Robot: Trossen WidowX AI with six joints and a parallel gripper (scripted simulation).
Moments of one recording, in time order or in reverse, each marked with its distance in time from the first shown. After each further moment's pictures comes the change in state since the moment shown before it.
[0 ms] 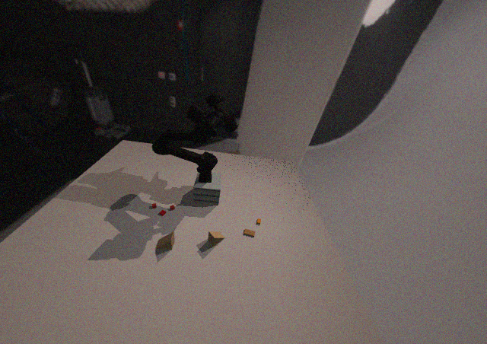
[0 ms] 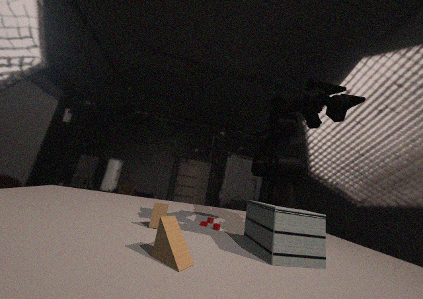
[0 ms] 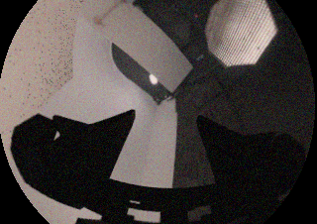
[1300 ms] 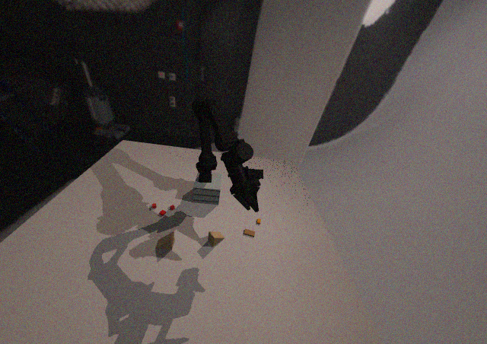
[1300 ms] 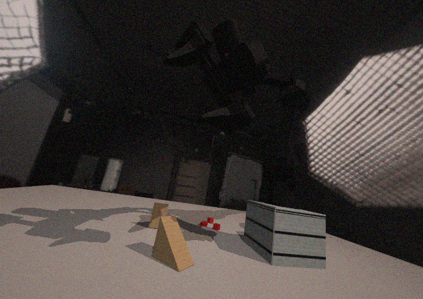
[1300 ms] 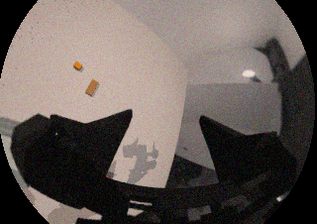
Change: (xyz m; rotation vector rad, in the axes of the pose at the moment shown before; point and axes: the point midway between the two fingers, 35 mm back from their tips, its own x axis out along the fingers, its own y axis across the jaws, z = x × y) arm -0.370 0.231 -0.170 1.012 2.070 0.944
